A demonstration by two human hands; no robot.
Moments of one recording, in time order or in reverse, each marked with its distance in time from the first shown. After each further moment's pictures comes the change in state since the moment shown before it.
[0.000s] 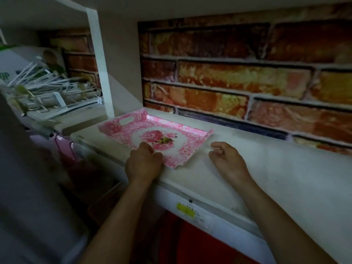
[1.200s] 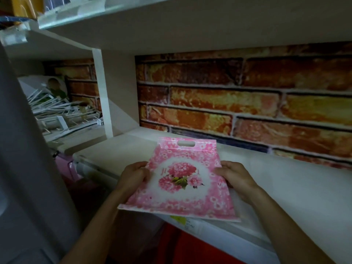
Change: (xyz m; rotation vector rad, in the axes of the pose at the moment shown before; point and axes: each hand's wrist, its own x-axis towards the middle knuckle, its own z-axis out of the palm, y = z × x) left_hand -0.027 0.006 -0.057 -0.433 -0.324 0.027; right_hand -0.019 0.012 -0.058 0.393 -0.211 0.115
